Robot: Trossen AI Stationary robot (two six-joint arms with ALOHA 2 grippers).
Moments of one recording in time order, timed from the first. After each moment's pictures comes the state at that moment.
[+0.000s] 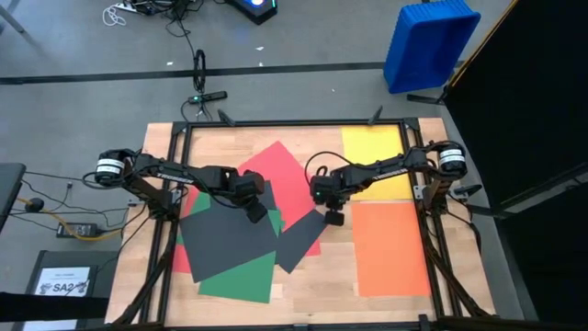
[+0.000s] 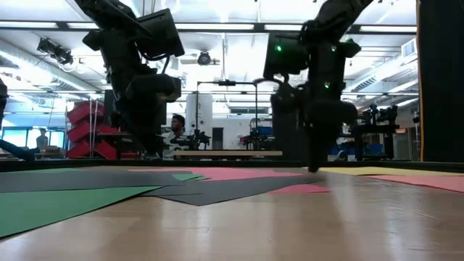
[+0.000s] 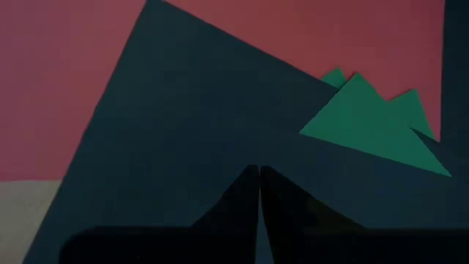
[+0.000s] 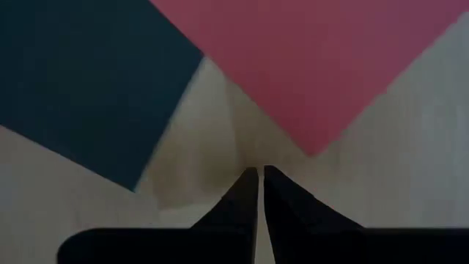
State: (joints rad) left arm 0.06 1.46 0.80 -0.49 -0.05 -0.61; right arm -0.04 1.80 1.08 -0.66 0.05 0.10
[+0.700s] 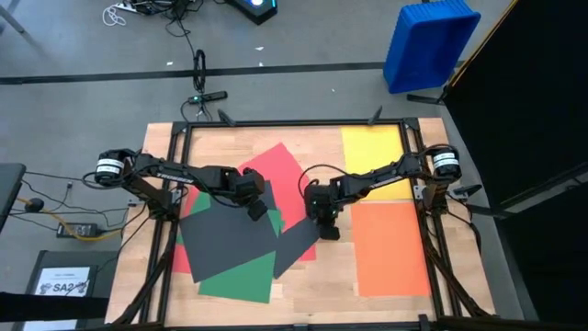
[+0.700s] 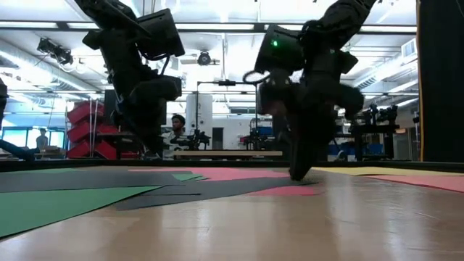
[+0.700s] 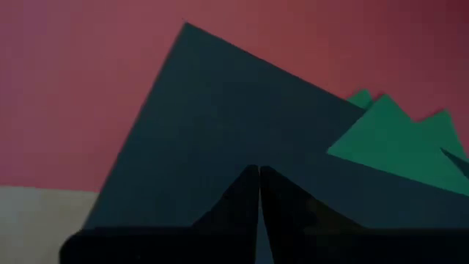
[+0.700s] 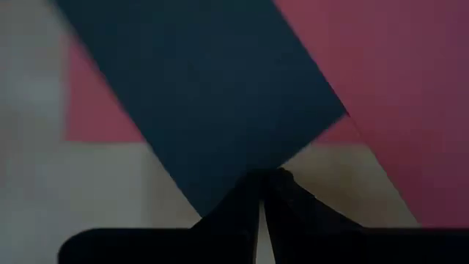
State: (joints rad) left arm 0.06 1.46 0.80 -0.49 -0.15 -0.60; right arm 0.04 1.85 1.06 -0.37 -0.27 0.06
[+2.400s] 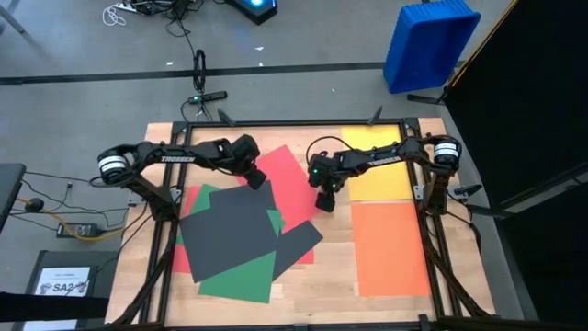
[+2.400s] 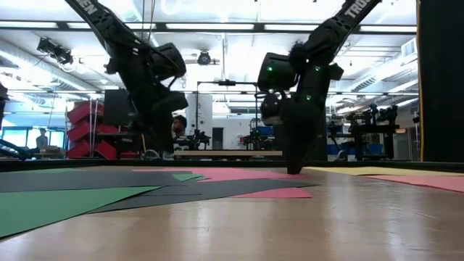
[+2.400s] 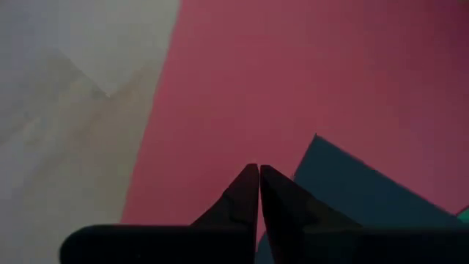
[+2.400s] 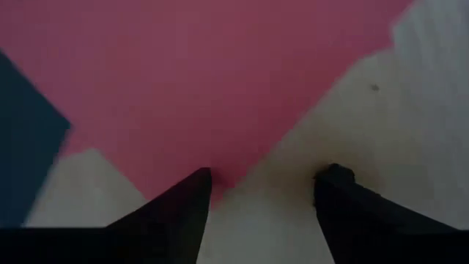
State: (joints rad) left arm 0.45 1.49 0.77 -0.32 0.01 -0.33; right arm -0.22 1.84 1.07 -0.48 -0.18 0.13
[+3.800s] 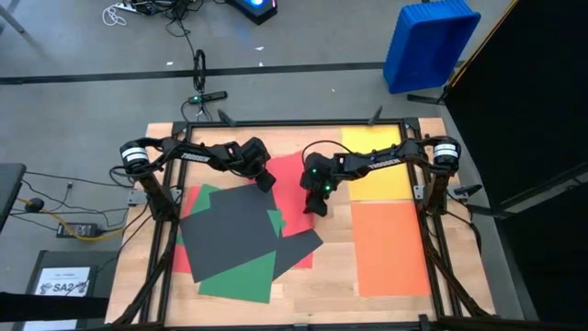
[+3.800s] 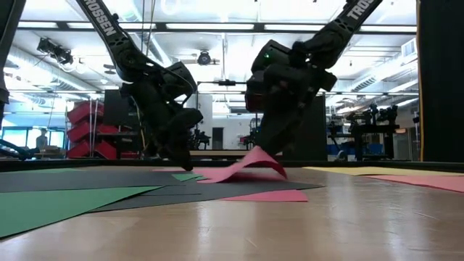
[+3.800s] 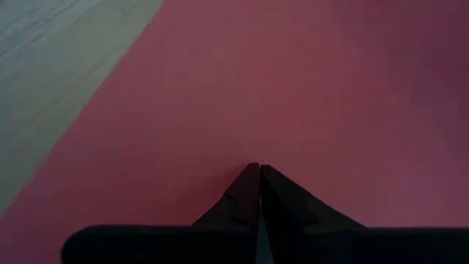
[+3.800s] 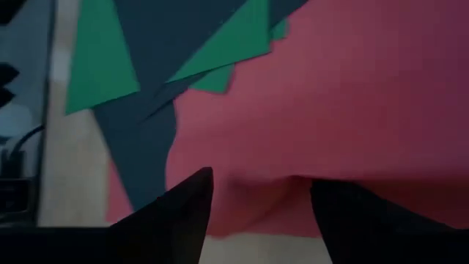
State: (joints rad) left arm 0.45 1.70 0.77 -0.07 0.17 -0.35; right arm -0.20 1.85 1.04 -0.16 -0.53 0.23
